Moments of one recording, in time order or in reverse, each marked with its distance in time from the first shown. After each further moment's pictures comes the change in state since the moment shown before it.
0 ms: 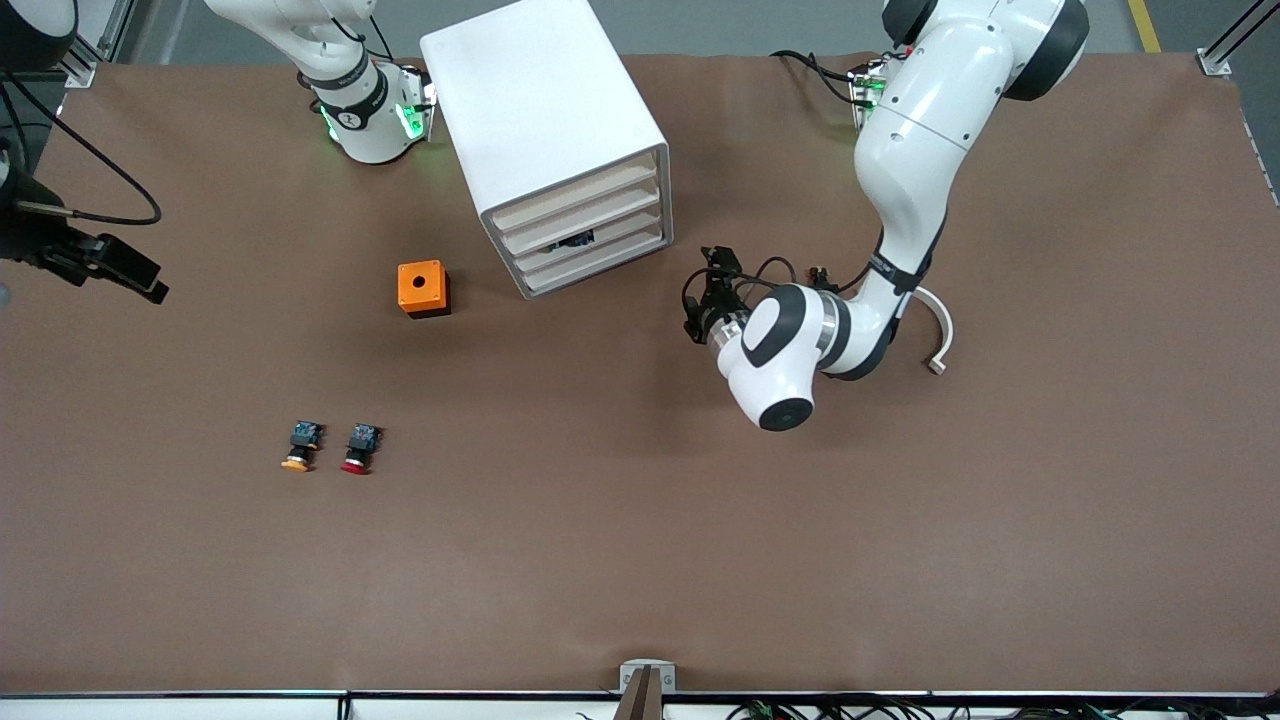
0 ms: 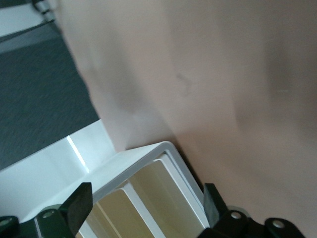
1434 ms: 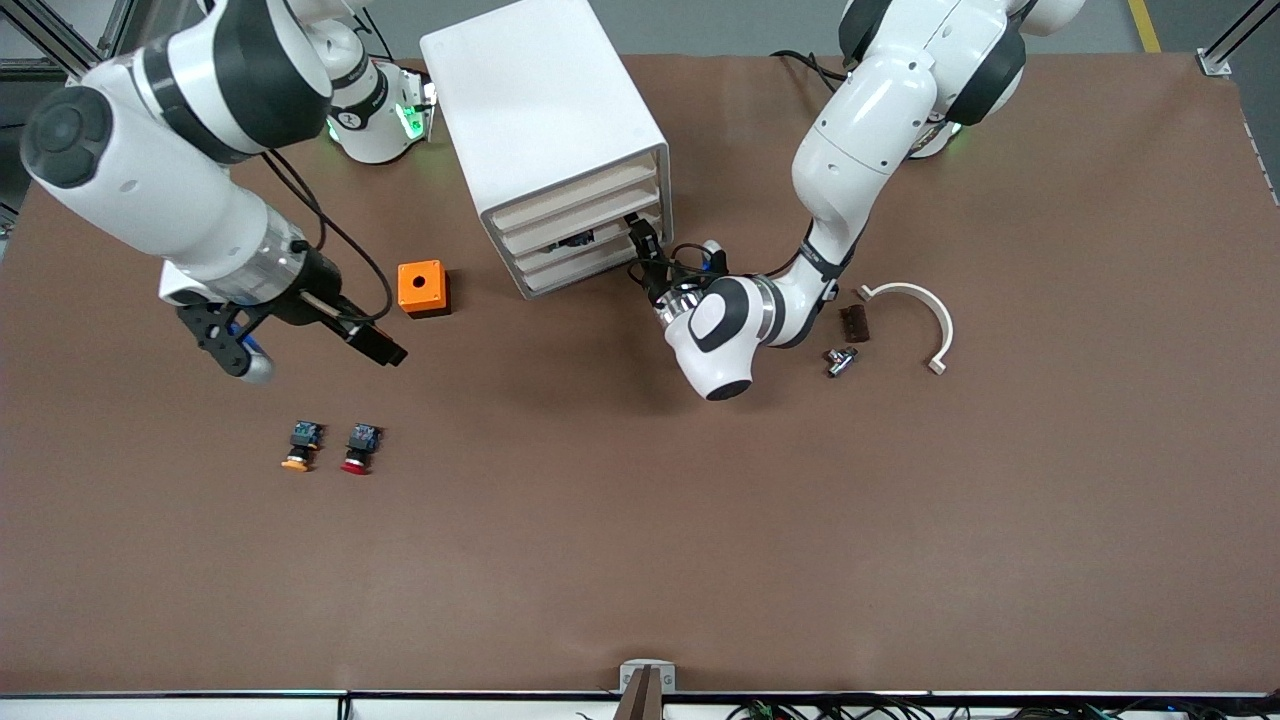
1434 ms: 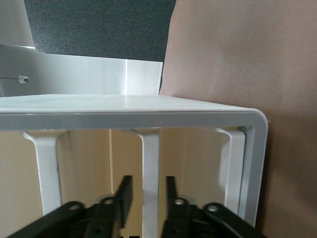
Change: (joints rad) left arm -0.115 0.118 0.000 0.003 -0.325 -0.023 -0.500; right arm 0.321 0.190 0.014 -0.001 0.207 0.227 0.741
